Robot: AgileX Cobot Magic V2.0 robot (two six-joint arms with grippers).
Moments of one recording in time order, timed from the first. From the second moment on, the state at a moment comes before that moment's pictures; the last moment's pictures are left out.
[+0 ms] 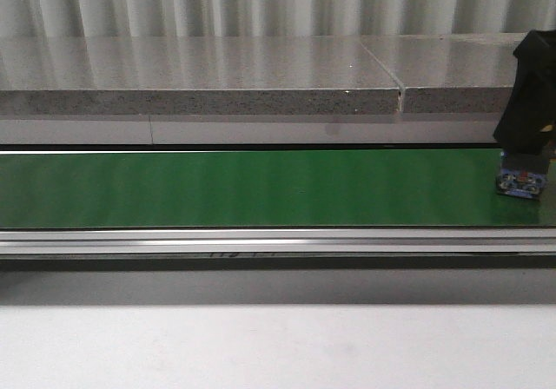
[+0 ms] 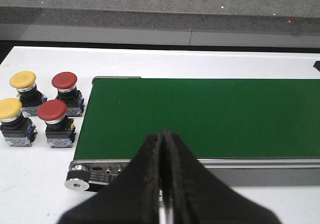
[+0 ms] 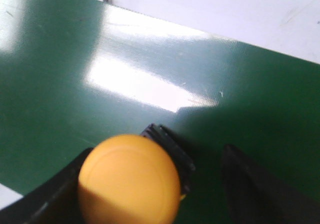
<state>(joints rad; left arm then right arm) -0.18 0.33 -0.46 0.16 0.58 -0.24 -0.05 1.52 -0.99 0.50 0.69 -0.56</state>
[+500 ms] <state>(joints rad) -0.18 0.33 -0.46 0.16 0.58 -0.24 -0.05 1.54 -0.99 0.50 0.66 -0.54</state>
